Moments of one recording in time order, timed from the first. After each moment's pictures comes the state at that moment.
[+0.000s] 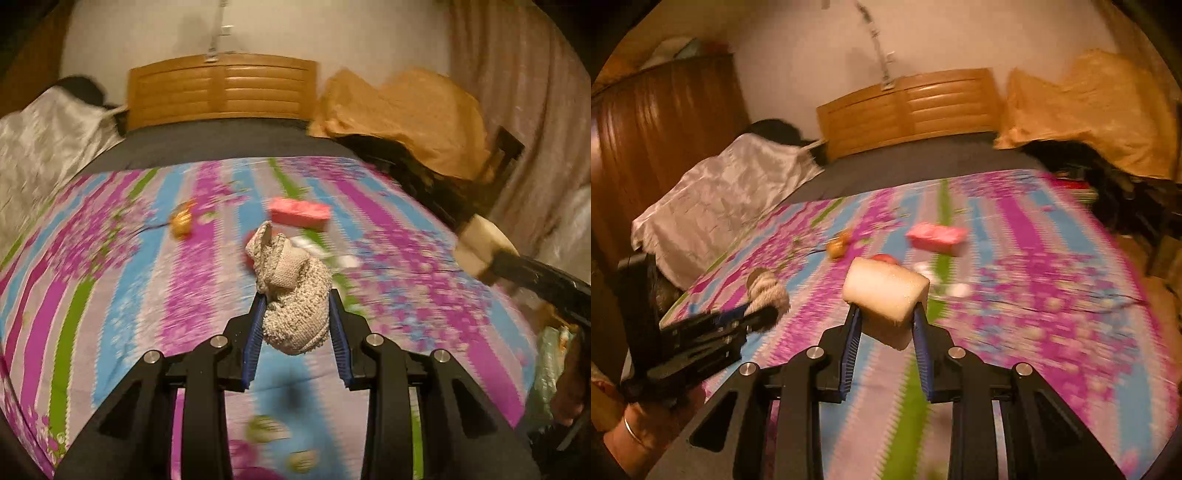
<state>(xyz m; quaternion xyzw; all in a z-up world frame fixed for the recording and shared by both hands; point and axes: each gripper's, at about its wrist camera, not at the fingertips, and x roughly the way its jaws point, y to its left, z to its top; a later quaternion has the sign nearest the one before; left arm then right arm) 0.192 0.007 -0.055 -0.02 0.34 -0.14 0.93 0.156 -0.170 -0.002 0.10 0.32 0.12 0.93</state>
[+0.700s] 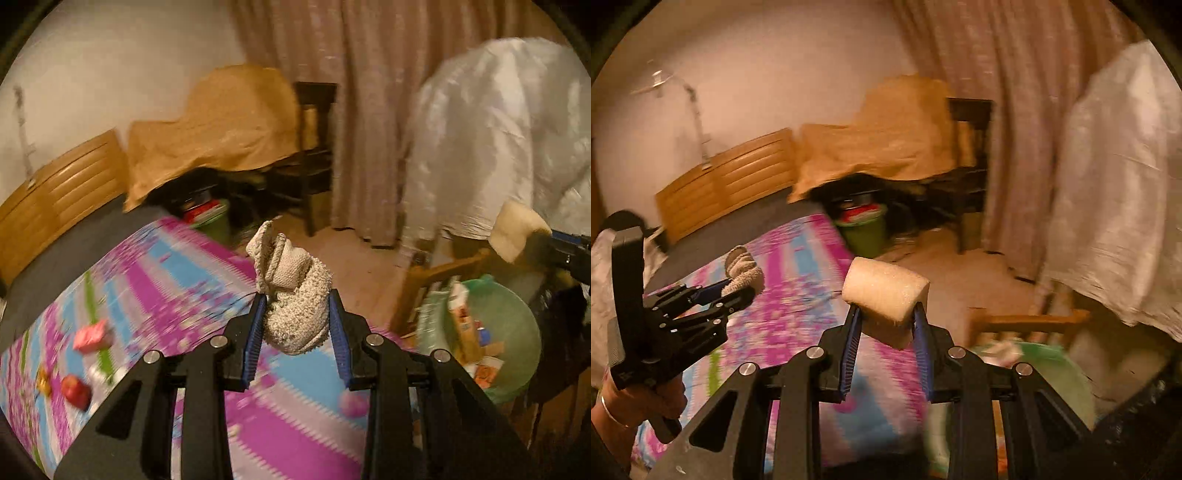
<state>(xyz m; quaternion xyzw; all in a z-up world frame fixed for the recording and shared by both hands) 0.097 -0.373 0.003 0.18 0.25 -0.39 0.87 -0.115 -0.502 0.052 0.16 0.27 -0.22 0.92</state>
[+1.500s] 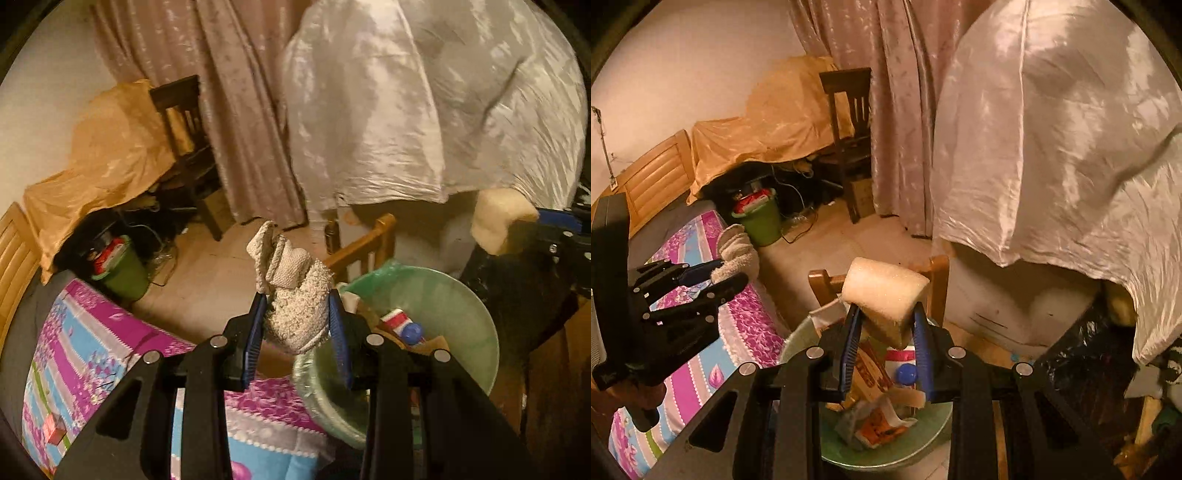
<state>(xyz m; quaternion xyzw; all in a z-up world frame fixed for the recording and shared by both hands) 0.008 -0.546 -0.042 0.29 0.25 -0.53 0.76 -0.210 -0.619 -0.007 0.21 0.32 -0.37 0.85</state>
